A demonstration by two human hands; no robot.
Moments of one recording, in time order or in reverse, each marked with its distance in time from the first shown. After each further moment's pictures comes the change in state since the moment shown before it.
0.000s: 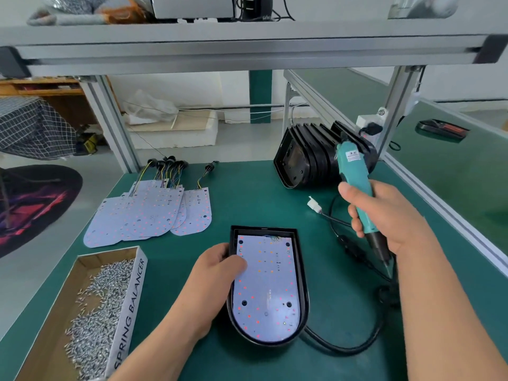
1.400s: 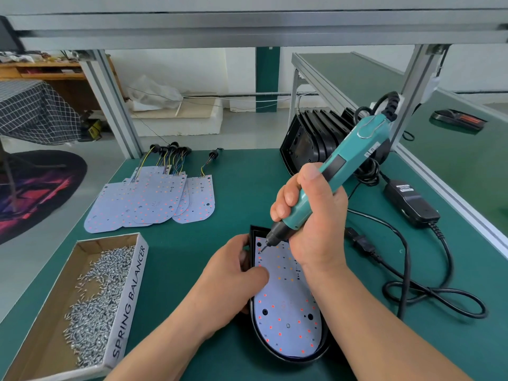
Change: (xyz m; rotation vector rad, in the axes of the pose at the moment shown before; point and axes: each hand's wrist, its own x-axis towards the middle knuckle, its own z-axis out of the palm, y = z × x) left_hand -0.011 0.000 0.014 0.160 -0.096 0.053; right_hand -0.043 -0.022 0.151 0.807 -0.022 -0.356
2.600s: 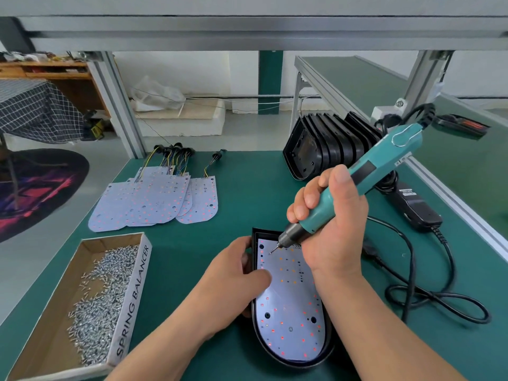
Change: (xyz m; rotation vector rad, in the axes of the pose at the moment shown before) left_hand 0.002 -0.009 -0.006 0.033 -0.015 0.013; right_hand -0.007 -0.016 -0.001 0.069 0.090 -0.003
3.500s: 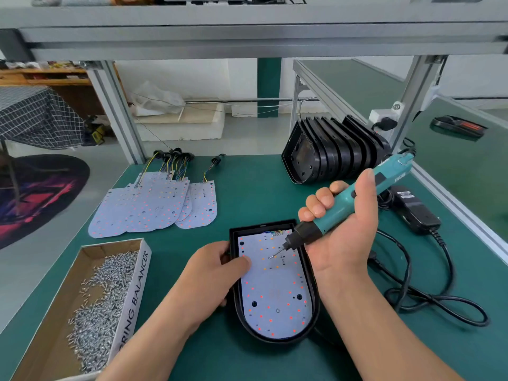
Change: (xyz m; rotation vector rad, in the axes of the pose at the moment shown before) left_hand 0.003 0.004 -0.024 0.110 0.137 -0.058; right_hand 0.011 -0.001 -0.016 0.264 0.183 0.163
